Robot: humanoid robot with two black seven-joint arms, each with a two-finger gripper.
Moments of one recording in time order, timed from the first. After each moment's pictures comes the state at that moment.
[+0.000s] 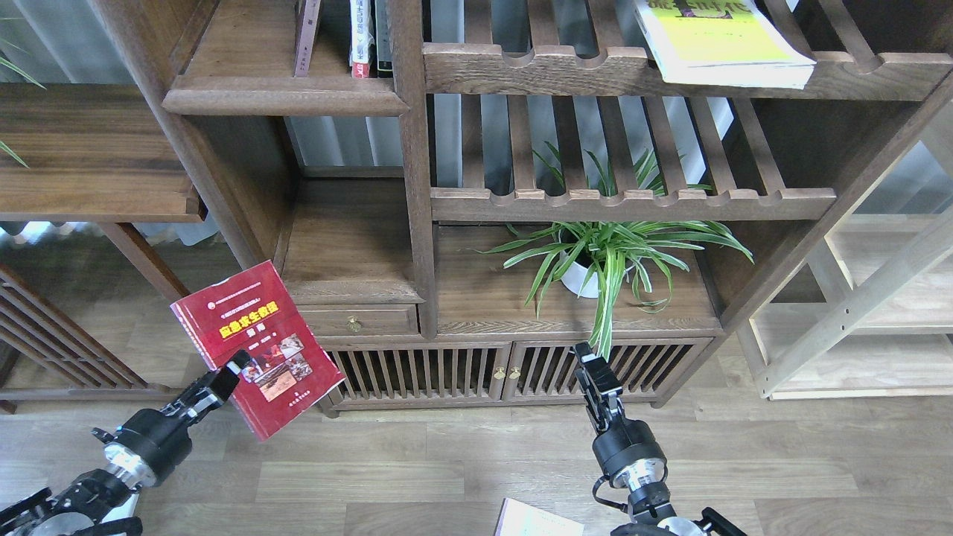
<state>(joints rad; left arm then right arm) -0.13 0.47 -0.71 -0.93 0.07 -0.49 -0.27 -0.06 0.01 0.99 0.94 0.09 0.49 0.30</state>
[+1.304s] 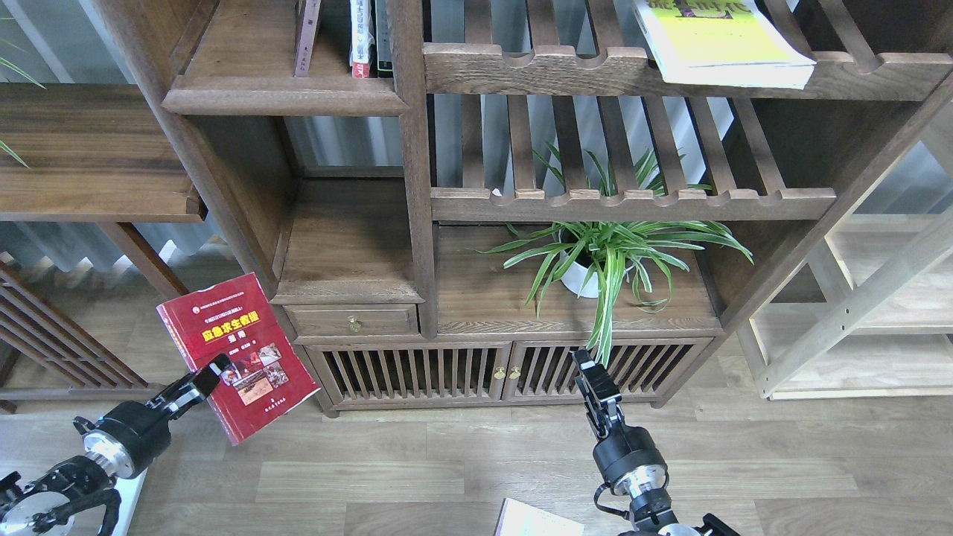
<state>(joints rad) -0.15 0.44 -0.87 -0.85 0.09 -0.49 -0.06 -0.07 0.01 0.99 0.93 0.07 0.49 0.29</state>
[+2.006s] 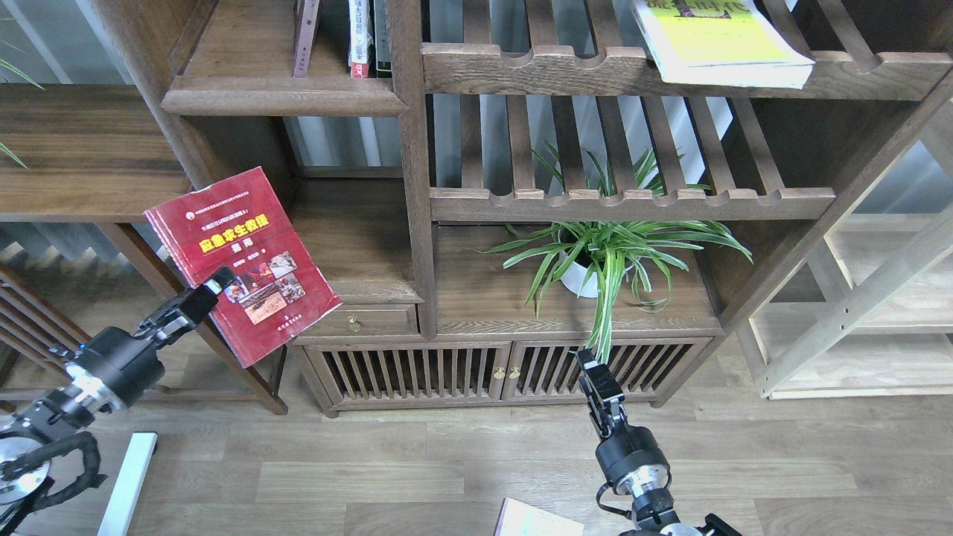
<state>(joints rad) -0.08 0.54 -1.11 -1.24 0.11 -0.49 0.03 -0.07 0.02 1.00 0.92 0.07 0.50 0.30</state>
